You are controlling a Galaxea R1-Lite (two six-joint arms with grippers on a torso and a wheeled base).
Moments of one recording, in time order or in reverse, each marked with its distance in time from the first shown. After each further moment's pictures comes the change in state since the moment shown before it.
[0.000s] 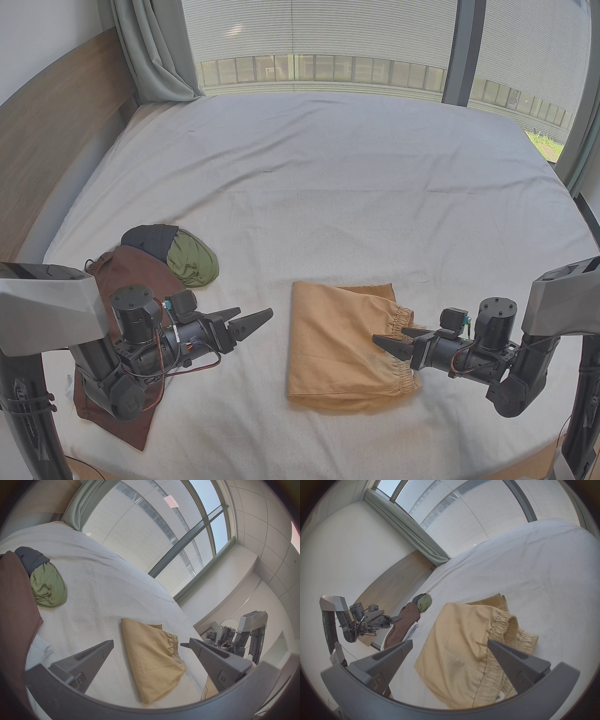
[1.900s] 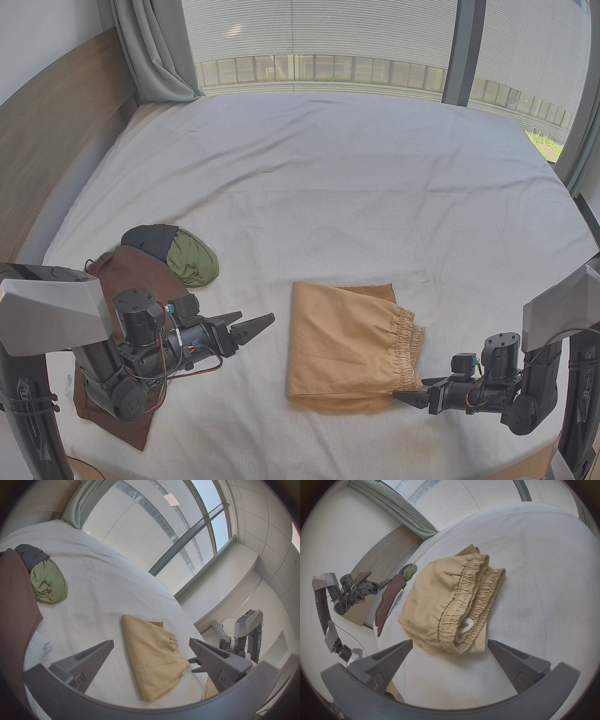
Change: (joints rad) left arm -0.004 0.017 0.002 0.000 0.000 0.010; right arm -0.073 0.100 0.225 0.003 0.039 -0.126
